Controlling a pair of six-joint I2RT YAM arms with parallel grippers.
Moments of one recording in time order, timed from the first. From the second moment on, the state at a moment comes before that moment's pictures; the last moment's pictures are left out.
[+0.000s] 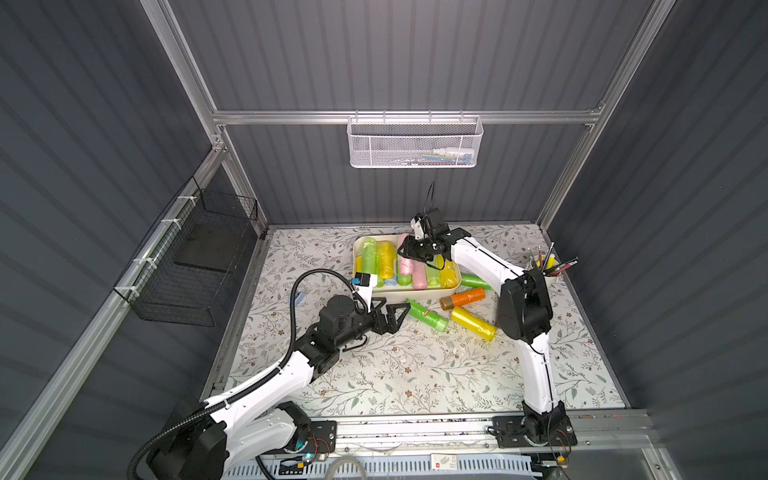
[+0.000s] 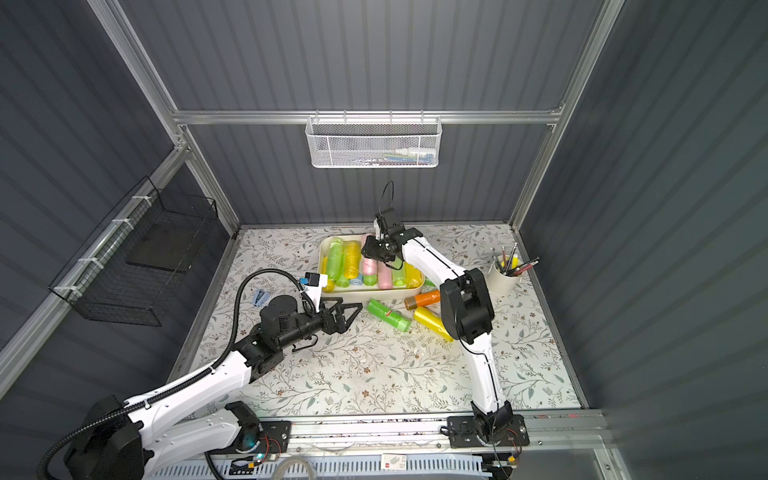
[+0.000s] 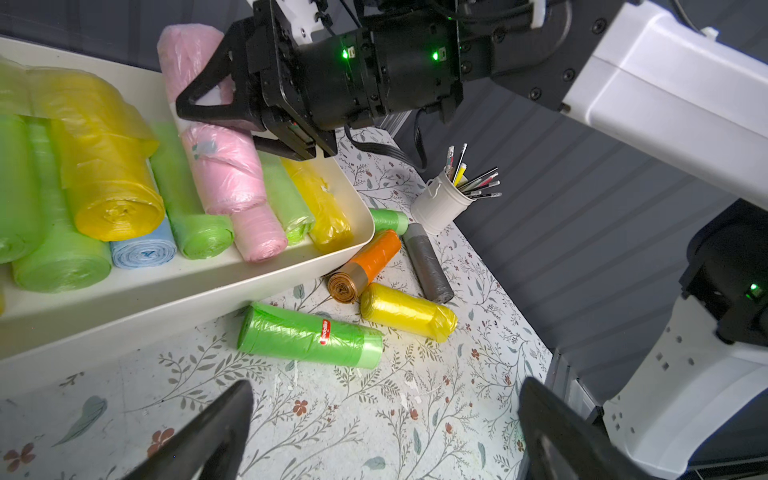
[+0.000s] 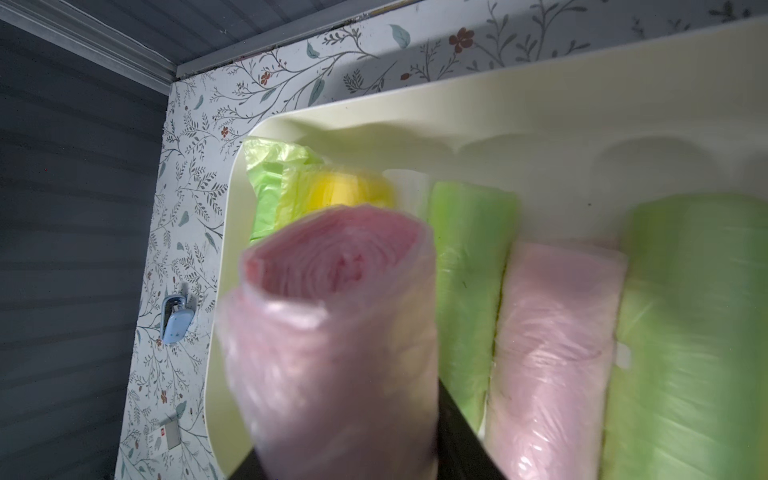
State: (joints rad) left arm -0.71 1.06 0.56 0.26 0.24 -0.55; right arm 0.50 2.23 1.95 -0.54 -0.26 0.56
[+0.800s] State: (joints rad) left arm -0.71 1.06 0.59 0.19 0.20 -0.55; right arm 0.48 2.31 1.96 -0.39 -0.41 0.72
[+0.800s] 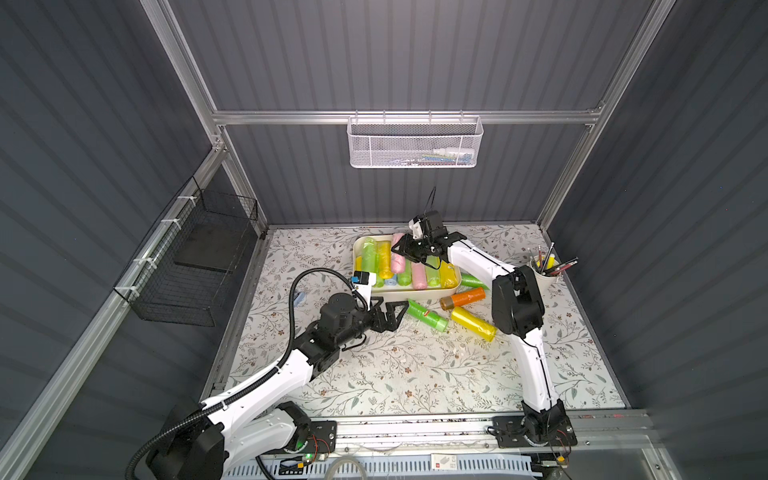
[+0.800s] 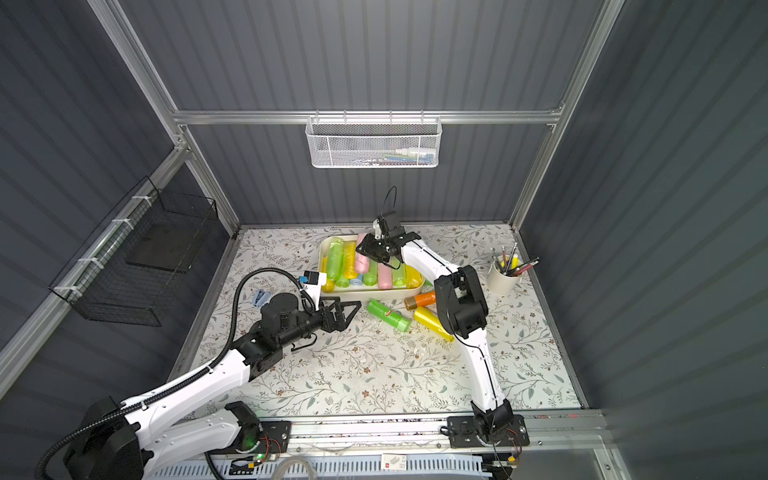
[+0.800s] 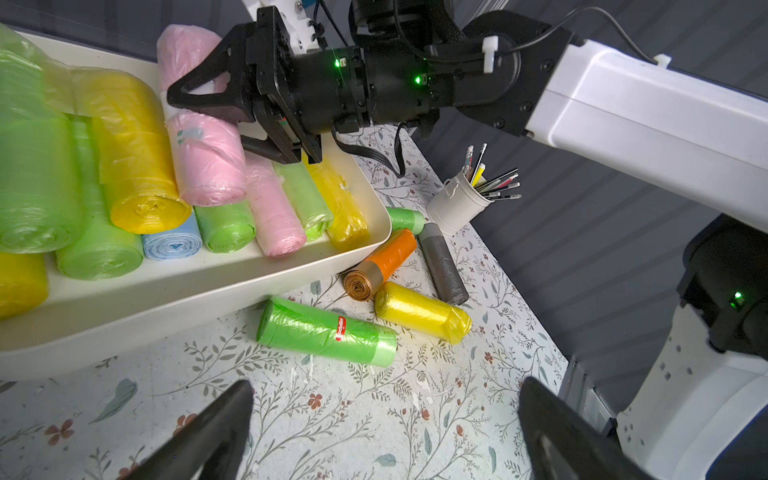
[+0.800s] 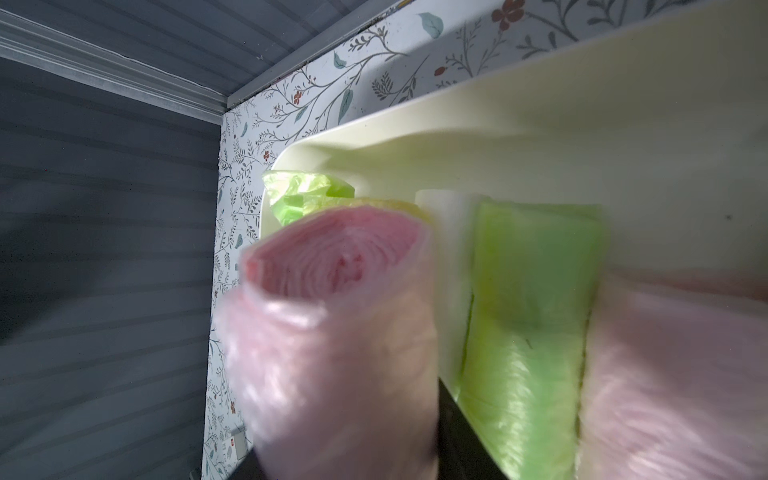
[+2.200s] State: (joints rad) left arm -0.71 1.07 0.60 0.16 0.19 -0.55; right arm 0.46 2.27 1.89 -0.34 -0.40 0.75
